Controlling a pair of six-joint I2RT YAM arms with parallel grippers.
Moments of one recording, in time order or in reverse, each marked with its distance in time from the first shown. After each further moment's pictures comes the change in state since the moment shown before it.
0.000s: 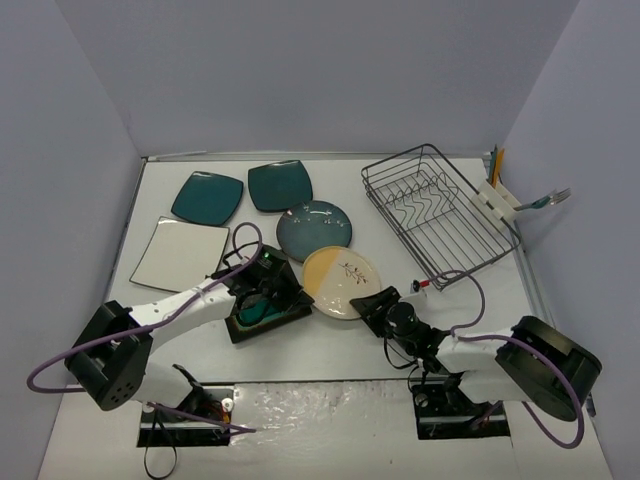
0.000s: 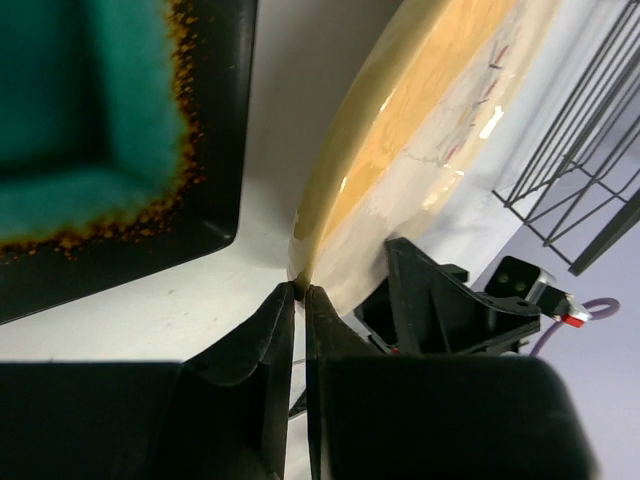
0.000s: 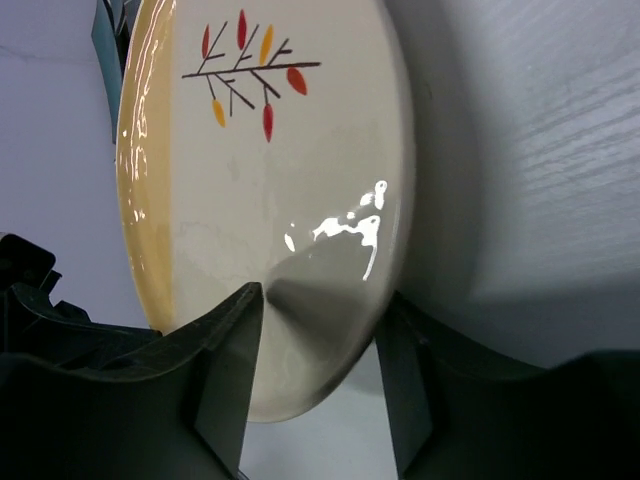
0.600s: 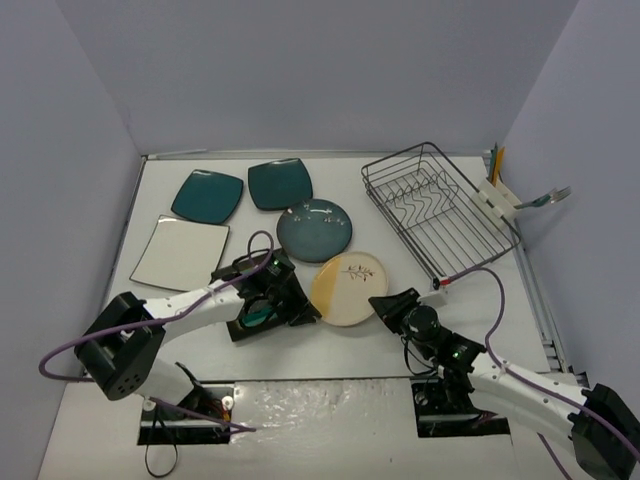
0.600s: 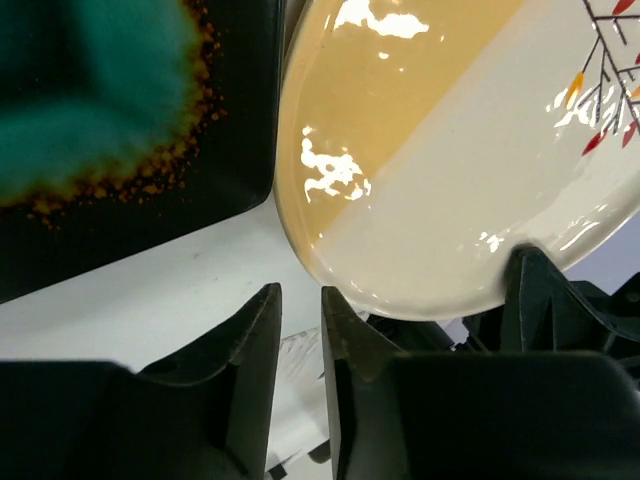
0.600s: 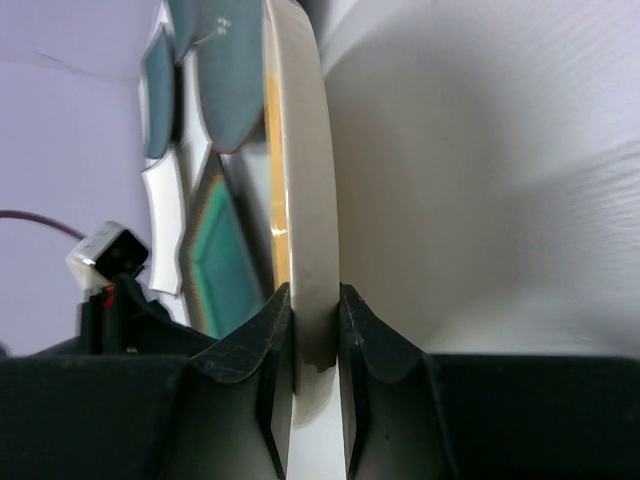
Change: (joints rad) left arm -0.055 0.056 -0.037 0.015 0.103 0.033; right arm -0.005 -0.577 -0.013 -0.477 0.074 -0.133
